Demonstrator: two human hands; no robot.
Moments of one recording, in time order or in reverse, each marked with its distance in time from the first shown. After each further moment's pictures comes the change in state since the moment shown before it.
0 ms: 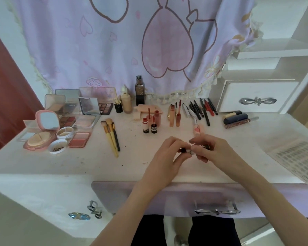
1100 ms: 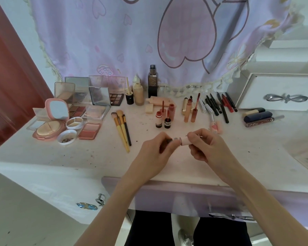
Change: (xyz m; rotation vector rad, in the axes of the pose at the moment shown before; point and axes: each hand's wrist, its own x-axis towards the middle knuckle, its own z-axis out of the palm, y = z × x) left_hand -0.009 -0.022 -0.051 -0.082 0.003 -0.319; right_hand 0.022 -0.013 0.052 0.302 0.003 0.070
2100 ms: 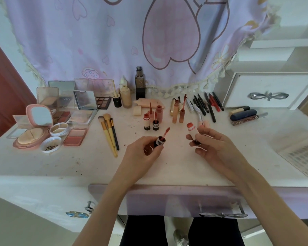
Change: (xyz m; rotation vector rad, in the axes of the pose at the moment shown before) left_hand 0.004 -0.004 0.000 0.011 0.035 -0.119; right_hand 0.003 0.009 -0.042 0.439 0.048 0.120
